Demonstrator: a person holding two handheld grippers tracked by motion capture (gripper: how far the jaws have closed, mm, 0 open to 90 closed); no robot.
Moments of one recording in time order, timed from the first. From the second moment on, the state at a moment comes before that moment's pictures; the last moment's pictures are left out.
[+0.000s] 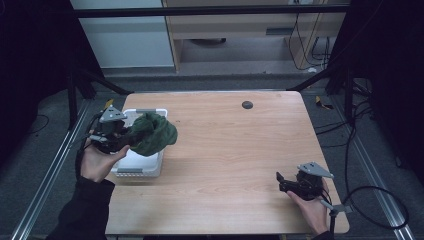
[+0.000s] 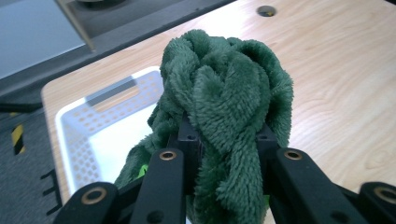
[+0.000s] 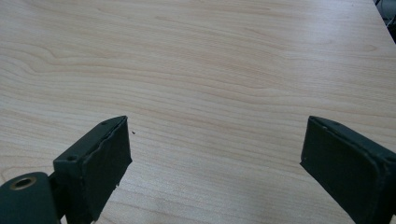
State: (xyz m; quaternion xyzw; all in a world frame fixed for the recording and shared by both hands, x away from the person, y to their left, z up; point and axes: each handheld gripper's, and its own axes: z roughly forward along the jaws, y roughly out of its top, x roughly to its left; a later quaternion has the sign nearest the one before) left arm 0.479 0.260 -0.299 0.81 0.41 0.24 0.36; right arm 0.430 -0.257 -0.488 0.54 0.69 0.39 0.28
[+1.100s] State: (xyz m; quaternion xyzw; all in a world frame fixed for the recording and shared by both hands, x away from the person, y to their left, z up) left arm 0.484 0.179 -0.316 0.87 0.31 0.18 0.34; right arm 0.430 -0.257 -0.488 0.54 0.70 0.39 0.28
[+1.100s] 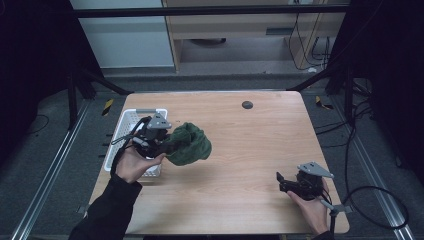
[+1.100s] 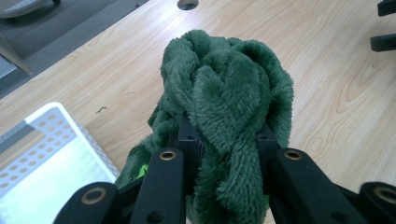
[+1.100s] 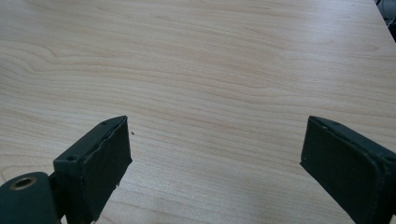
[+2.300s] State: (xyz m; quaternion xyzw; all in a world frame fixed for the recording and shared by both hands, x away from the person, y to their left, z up) left arm 0.500 0.116 -0.352 0.91 0.24 0.13 0.32; right arm 0.431 -0.258 -0.489 0.53 0.70 0.39 0.28
